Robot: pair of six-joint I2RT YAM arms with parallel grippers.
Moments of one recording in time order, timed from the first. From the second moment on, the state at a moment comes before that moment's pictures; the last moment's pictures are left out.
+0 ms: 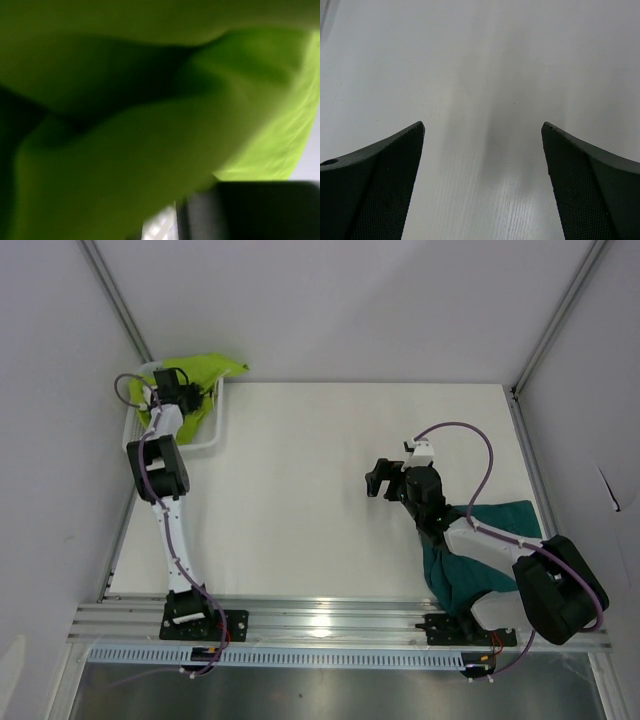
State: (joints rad) left arm 0.24 2.60 2.21 -0.22 0.05 -1.42; right arm 0.57 1.32 0.56 0.44 0.22 0.41
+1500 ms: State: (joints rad) left arm -0.16 1.46 1.65 0.09 -0.12 -0.71; right arm 0.57 1.33 0.56 0.44 0.16 0.39
